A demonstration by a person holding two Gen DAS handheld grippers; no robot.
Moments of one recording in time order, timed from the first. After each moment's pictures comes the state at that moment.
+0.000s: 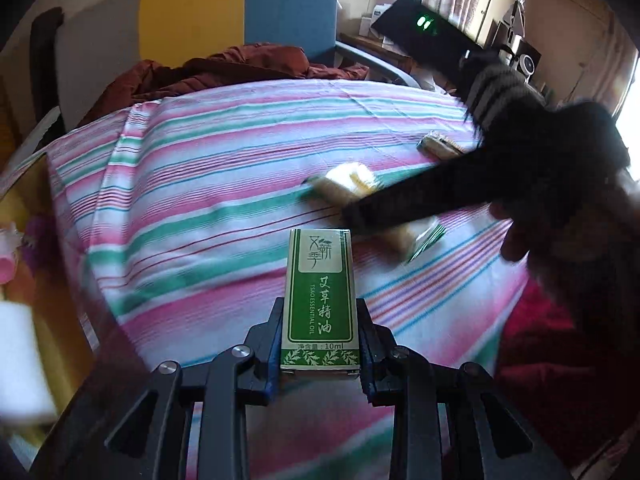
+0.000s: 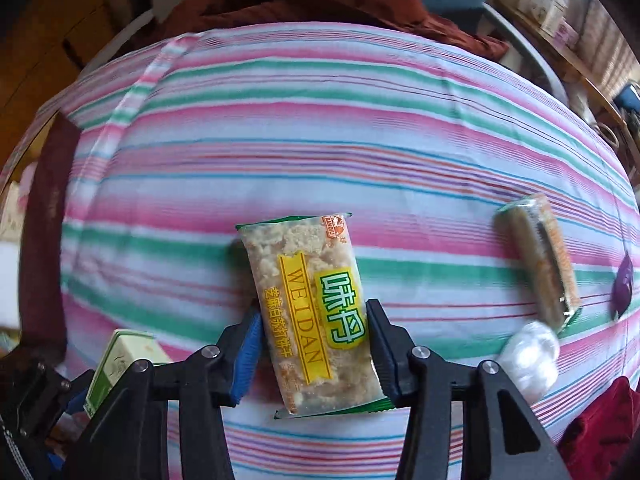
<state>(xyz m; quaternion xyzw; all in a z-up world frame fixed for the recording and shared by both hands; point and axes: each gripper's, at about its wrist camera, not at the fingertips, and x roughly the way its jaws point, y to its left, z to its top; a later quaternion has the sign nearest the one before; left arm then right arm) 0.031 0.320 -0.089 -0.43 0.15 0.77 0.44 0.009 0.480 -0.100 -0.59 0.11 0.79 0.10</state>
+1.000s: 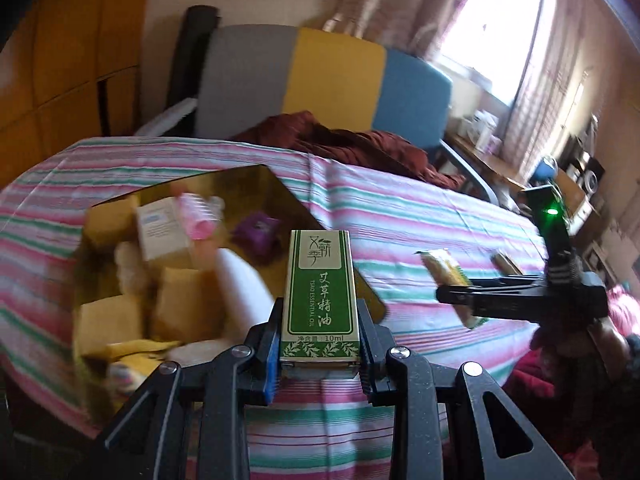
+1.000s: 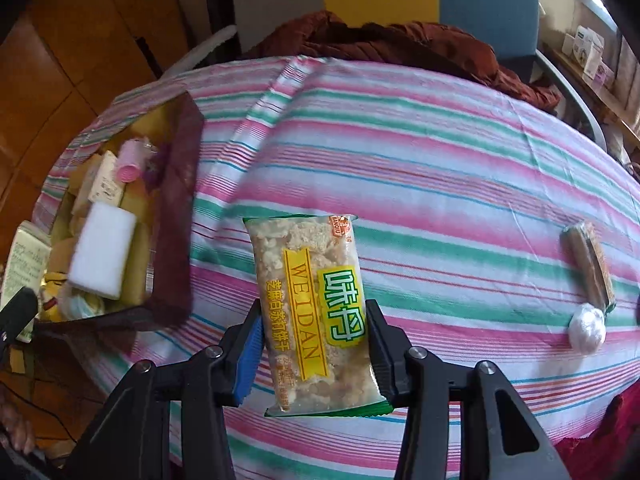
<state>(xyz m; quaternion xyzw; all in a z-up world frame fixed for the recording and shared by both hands) 0.002 0.127 -0.009 -0.38 0.00 0.87 0.30 0.041 0.383 -0.038 -0.52 0.10 0.85 0.02</state>
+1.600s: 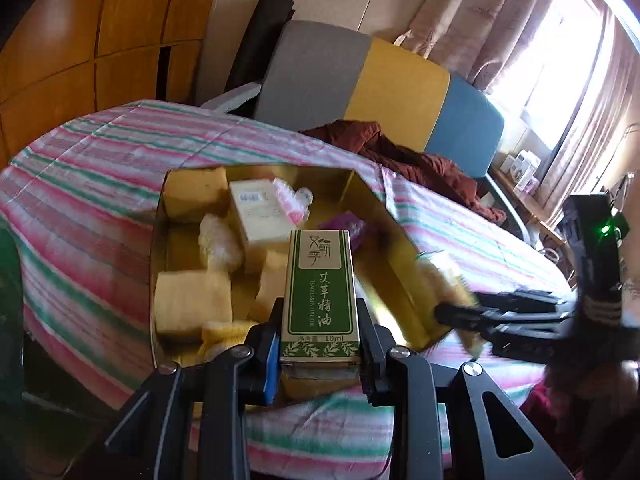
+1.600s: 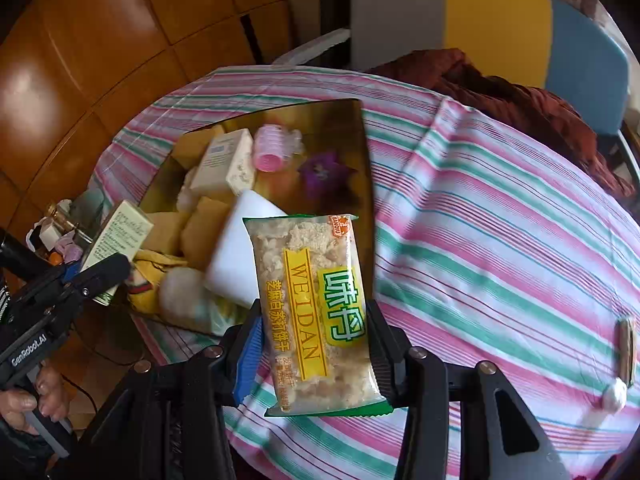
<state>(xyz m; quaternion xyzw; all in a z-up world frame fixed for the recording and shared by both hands) -0.031 0.053 -0.015 -0.40 -0.06 0.88 0.24 -0.009 0.256 -0.018 -0.51 0.04 0.85 -0.10</state>
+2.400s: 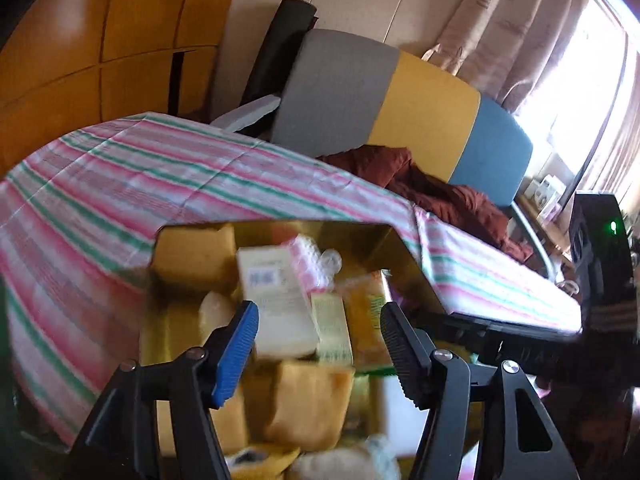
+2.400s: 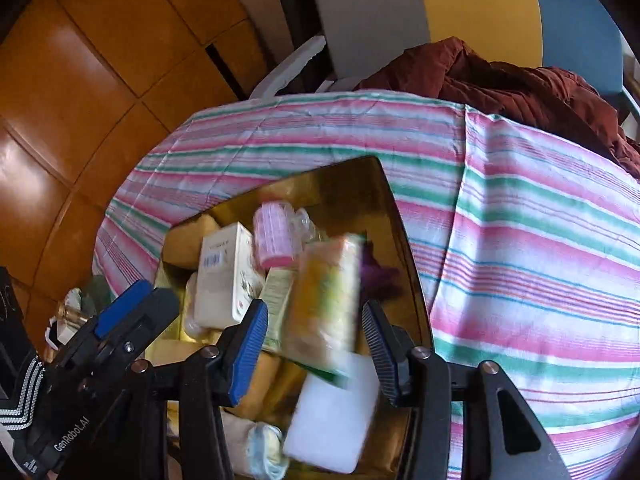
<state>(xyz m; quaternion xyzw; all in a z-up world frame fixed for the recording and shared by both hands) -0.114 0.066 -0.019 -0.39 -0.07 0.90 0.20 -0.110 0.254 -0.020 -0.51 0.15 0.84 -0.08</state>
